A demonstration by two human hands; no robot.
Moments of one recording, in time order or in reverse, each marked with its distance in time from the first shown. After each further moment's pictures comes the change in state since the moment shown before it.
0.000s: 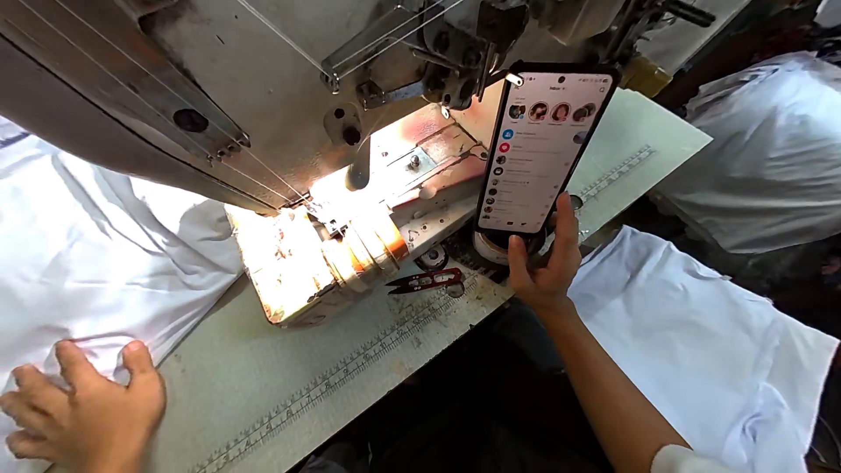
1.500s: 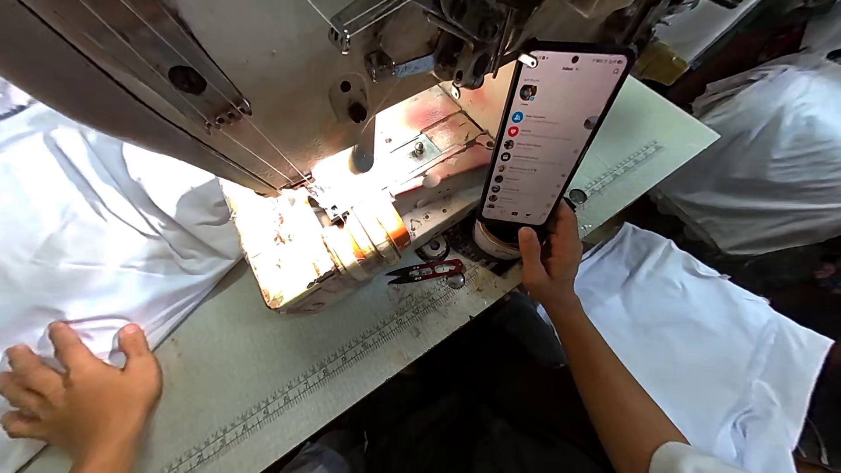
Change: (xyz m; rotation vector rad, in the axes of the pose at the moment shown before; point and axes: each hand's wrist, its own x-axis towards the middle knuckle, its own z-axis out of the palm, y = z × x) left_hand 0.000 0.002 0.000 -0.029 -0.019 -0.027; right_hand 0.001 0.000 -0.010 0.257 -0.183 0.159
